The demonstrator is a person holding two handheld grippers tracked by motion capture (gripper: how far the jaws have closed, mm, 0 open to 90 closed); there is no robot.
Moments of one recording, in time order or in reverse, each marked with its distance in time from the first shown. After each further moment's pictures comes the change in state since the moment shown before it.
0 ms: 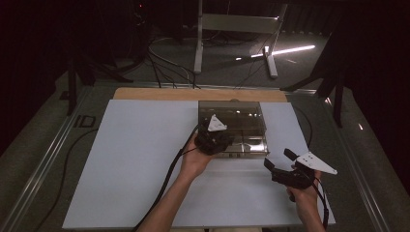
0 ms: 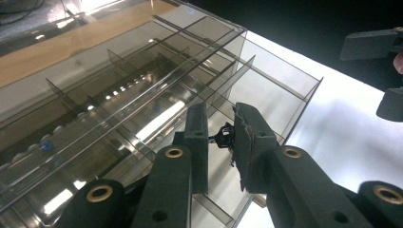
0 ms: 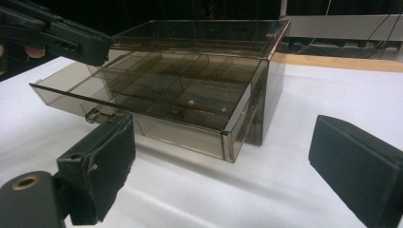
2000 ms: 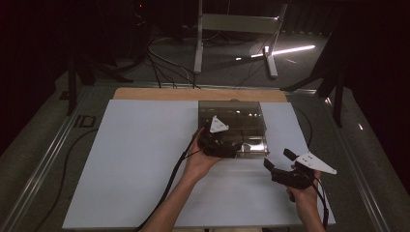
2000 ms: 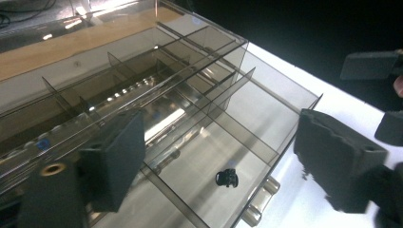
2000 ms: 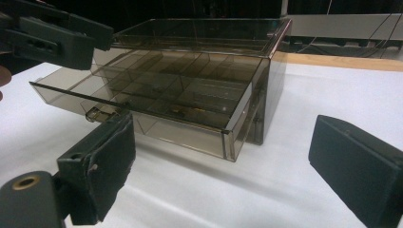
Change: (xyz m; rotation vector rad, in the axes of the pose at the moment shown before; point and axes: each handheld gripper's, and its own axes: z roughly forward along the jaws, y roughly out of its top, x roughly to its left) left arm -0.007 -0.001 0.005 -0.049 0.020 -0.070; right arm 0.000 0.000 0.001 0.004 0.002 -0.002
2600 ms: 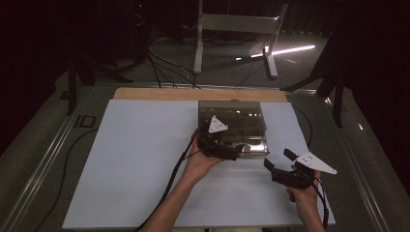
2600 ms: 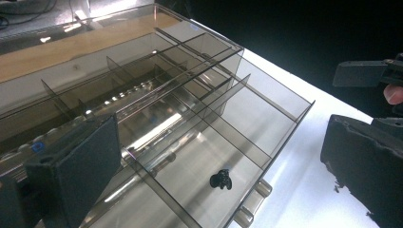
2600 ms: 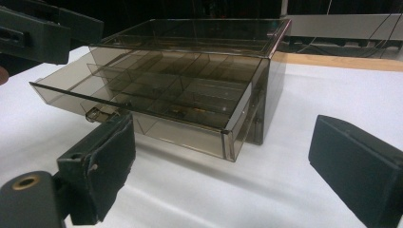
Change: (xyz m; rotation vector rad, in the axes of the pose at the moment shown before) left arm -0.002 0.000 -0.003 -0.019 -0.003 -0.011; right arm 0.000 0.000 0.000 0.000 -0.001 0.000
